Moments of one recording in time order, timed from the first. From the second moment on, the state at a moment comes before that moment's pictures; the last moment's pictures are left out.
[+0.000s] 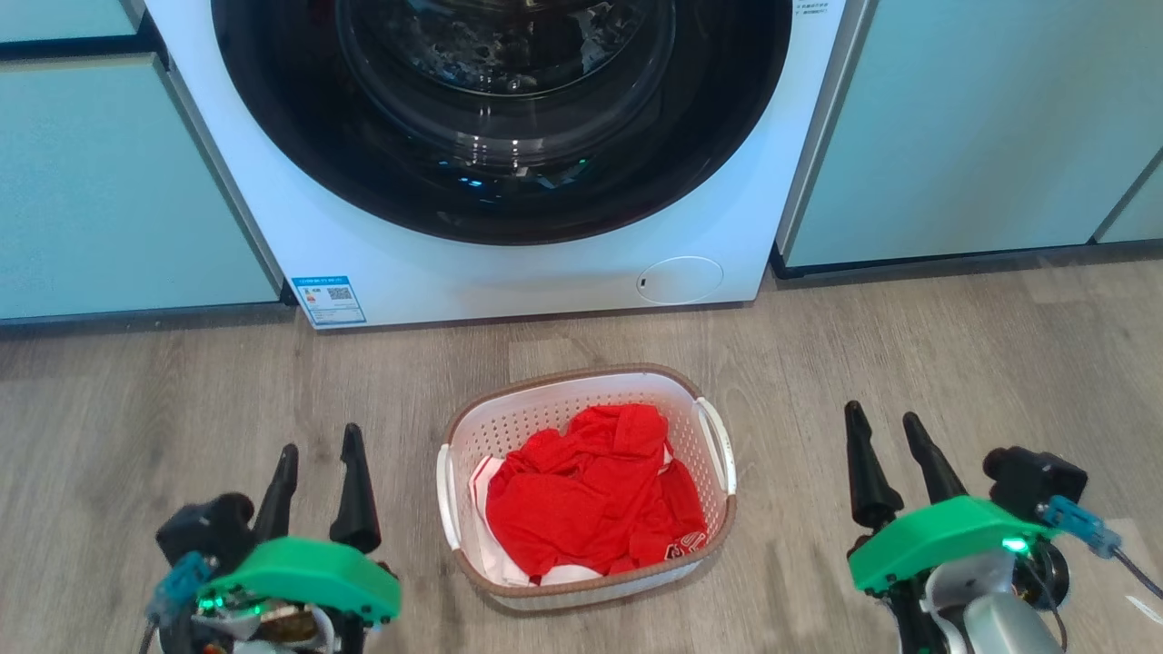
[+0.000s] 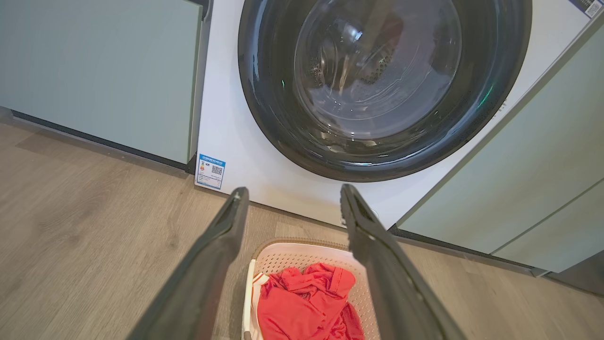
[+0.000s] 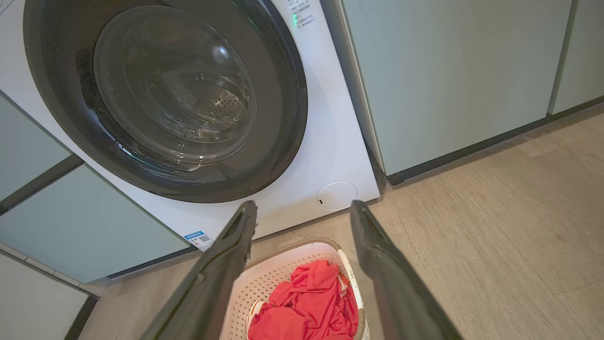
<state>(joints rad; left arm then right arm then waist) 0.07 0.03 -0.13 0.11 -0.47 0.10 -0.15 -0.02 -0.04 0.11 0.19 0.55 0.13 -0.15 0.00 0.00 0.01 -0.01</state>
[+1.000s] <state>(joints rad) 0.14 0.04 -0.20 0.08 -0.16 0.15 -0.24 -0.02 -0.04 0.18 0.18 0.20 0.13 -0.24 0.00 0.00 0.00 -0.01</state>
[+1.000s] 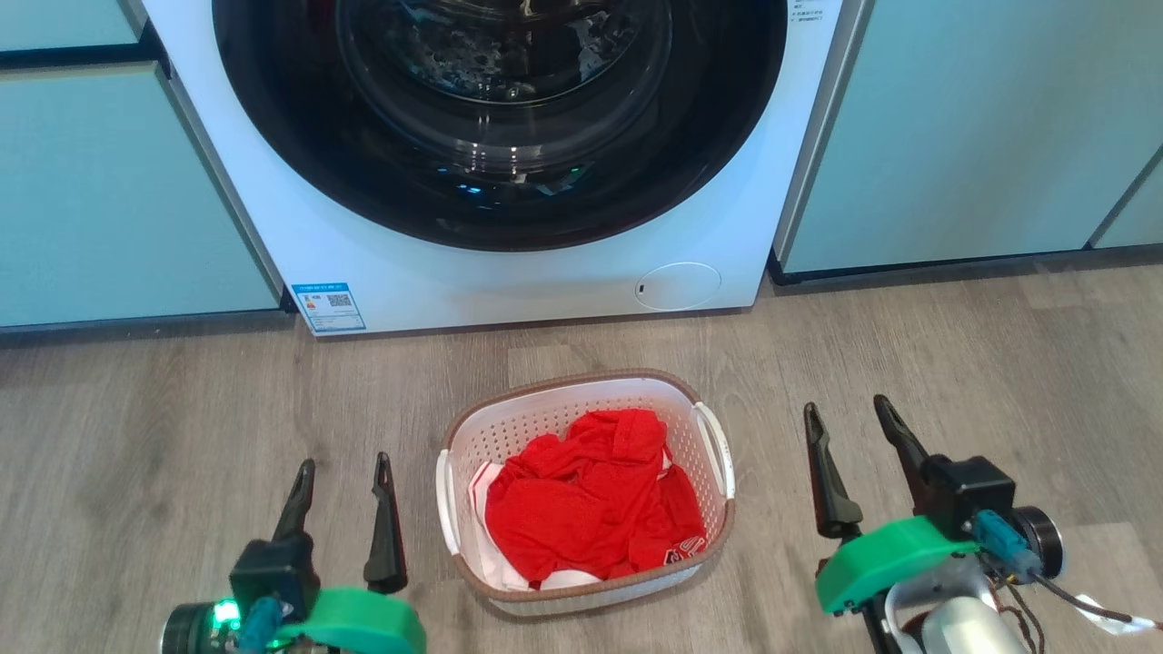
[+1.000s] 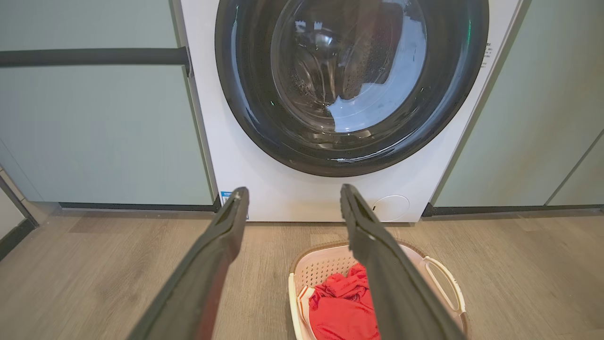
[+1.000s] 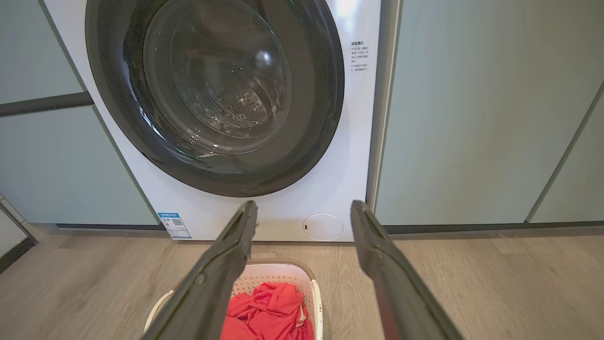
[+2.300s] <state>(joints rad) 0.14 0.05 -0.21 0.08 -0.13 0.16 -0.25 -0.02 -0.04 0.17 0.18 0.16 0.13 -0.25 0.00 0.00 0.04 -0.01</state>
